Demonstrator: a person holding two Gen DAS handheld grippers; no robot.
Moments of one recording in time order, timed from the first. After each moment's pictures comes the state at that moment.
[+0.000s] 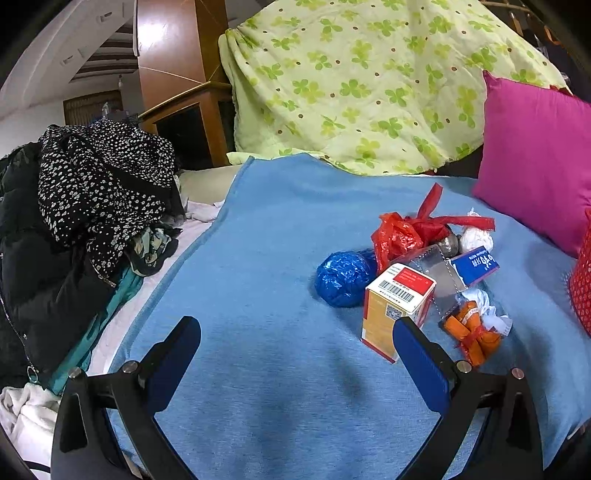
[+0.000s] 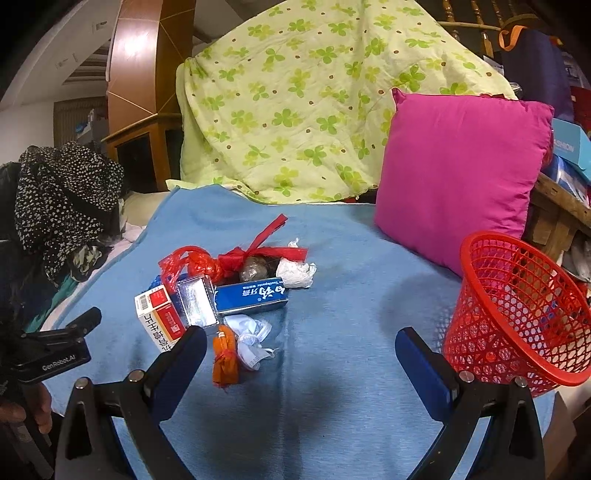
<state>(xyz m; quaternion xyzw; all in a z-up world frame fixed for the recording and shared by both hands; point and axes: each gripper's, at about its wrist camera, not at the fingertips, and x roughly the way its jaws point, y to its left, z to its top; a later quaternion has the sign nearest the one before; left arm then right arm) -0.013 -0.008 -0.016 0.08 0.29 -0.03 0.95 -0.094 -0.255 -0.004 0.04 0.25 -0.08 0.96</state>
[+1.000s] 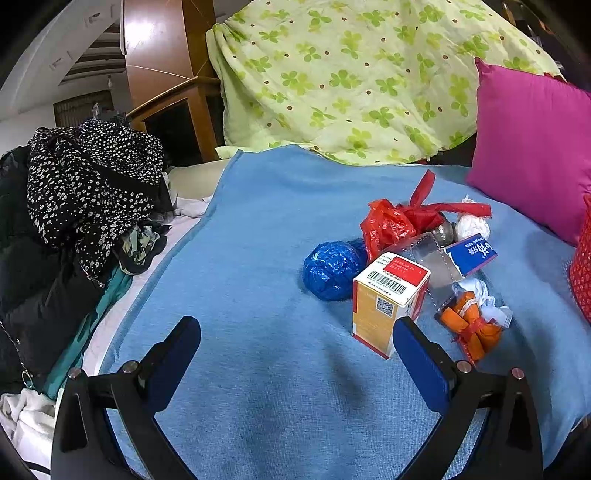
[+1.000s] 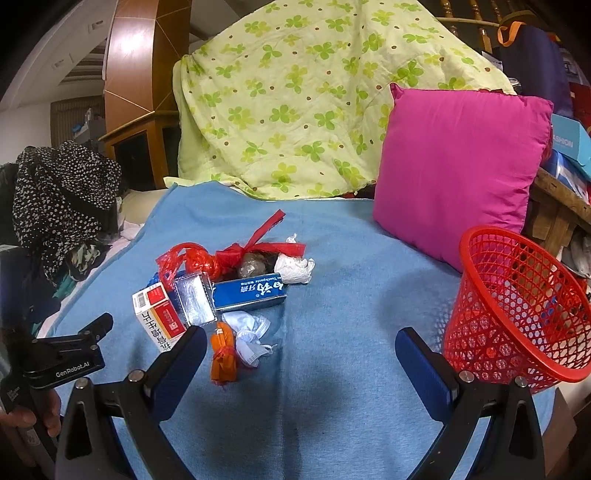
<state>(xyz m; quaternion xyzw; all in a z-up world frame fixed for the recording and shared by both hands) -0.007 -0.018 -0.026 0.09 0.30 -0.04 0.95 -0.093 -0.258 -0.005 0.08 0.28 -0.07 0.95</state>
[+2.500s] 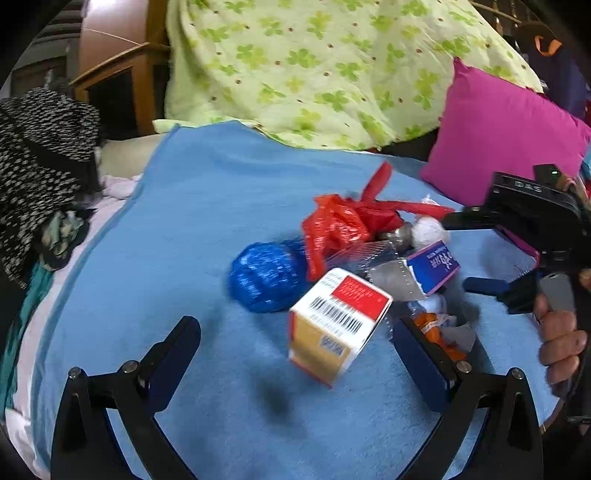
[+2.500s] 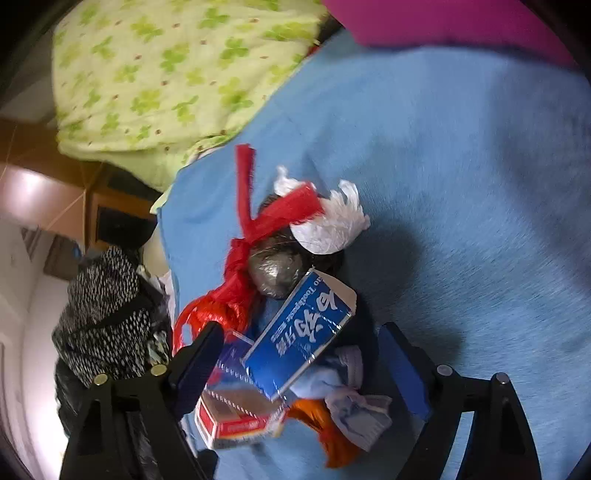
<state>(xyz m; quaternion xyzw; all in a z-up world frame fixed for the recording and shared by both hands) 0.049 -0.034 -0.039 0.03 0.36 -0.17 0.91 0.090 -0.319 -0.088 0.47 0.41 0.01 0.78</state>
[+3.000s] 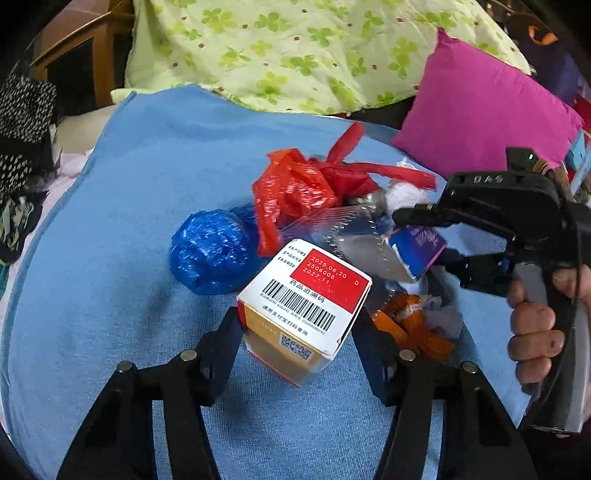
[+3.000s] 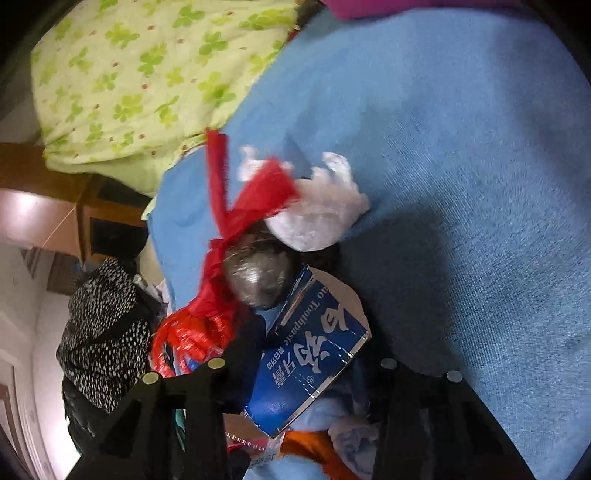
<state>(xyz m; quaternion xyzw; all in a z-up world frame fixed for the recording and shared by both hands) 0.064 -0.056 -0.058 0.03 0.42 -0.24 0.88 0.102 -0.314 -0.106 0.47 0.40 0.01 0.78</state>
